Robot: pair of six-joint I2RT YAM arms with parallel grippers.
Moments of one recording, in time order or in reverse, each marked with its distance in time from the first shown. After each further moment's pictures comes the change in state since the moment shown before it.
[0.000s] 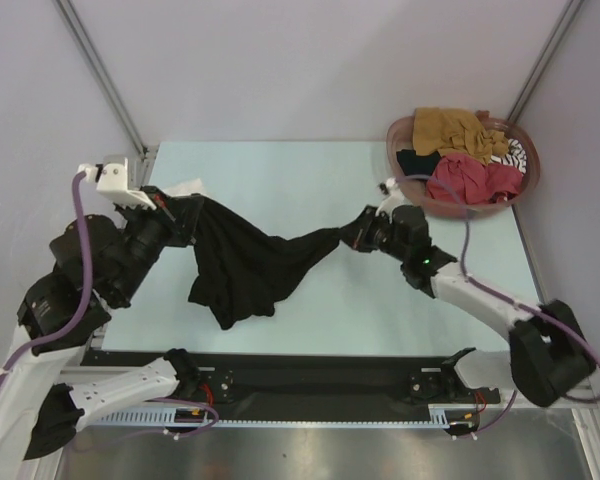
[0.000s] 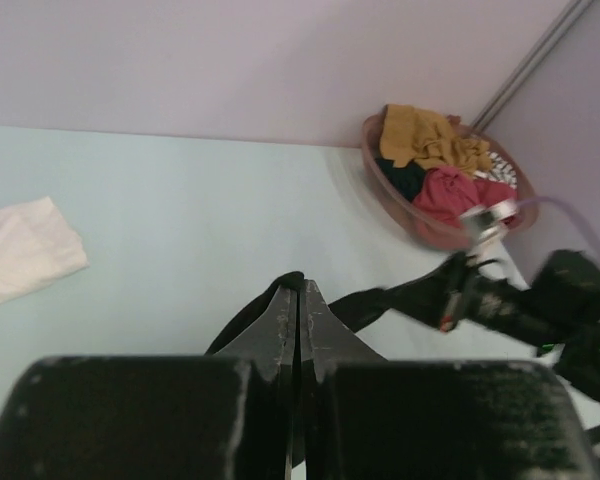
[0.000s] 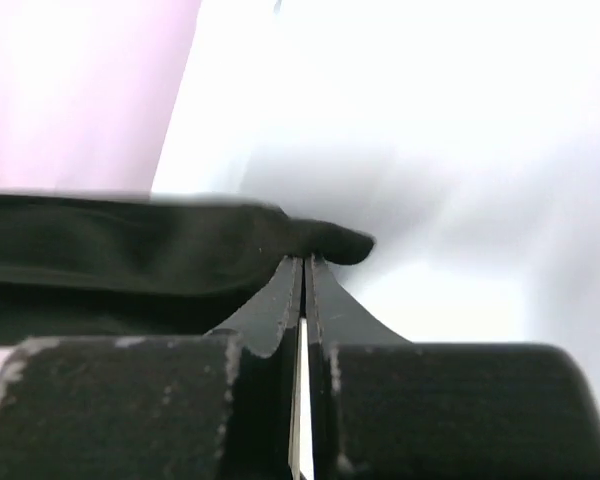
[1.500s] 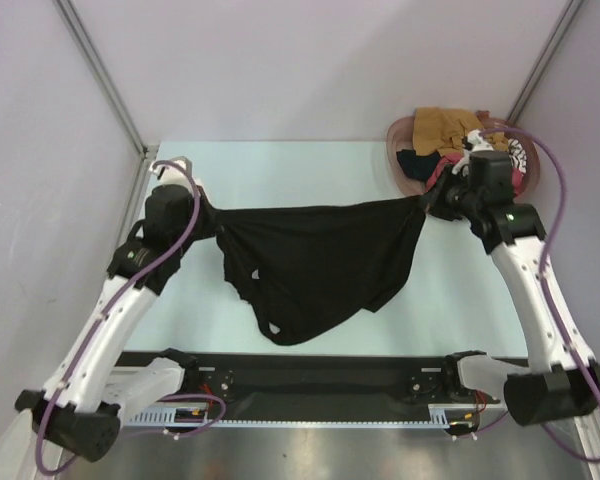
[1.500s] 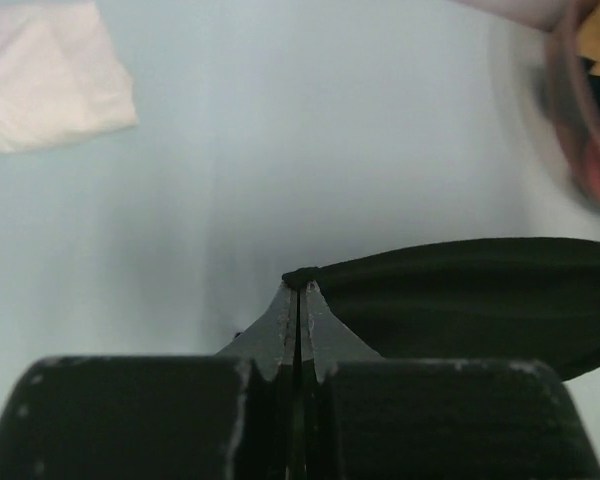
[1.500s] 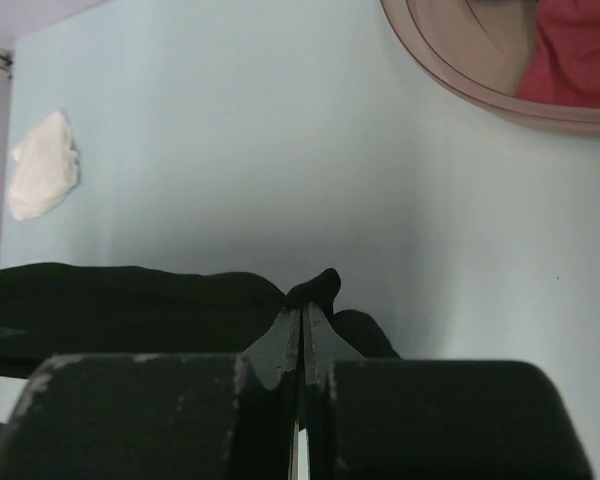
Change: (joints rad) left arm 0.473 0.123 -0.416 0.171 0.330 -0.085; right arm -0.408 -0.205 0.649 -1.121 0.124 -0.338
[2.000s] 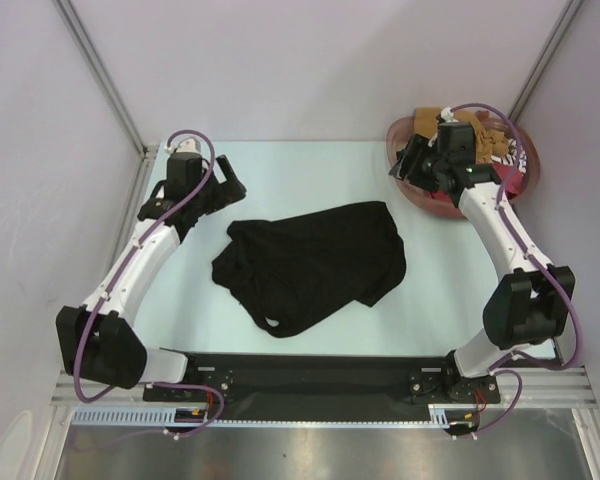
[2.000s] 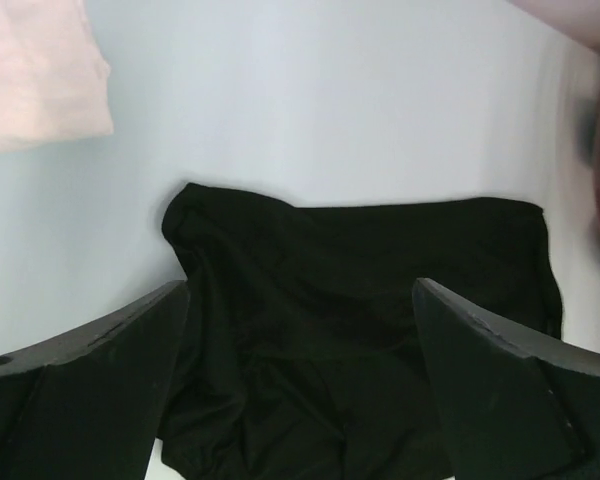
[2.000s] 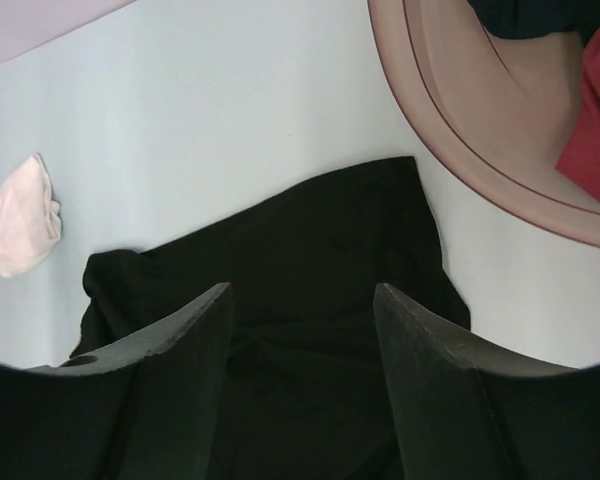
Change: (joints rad) left arm 0.189 0.415 0.092 0.151 0.161 -0.082; right arm 0.004 0.453 0.164 0.218 0.025 0.063
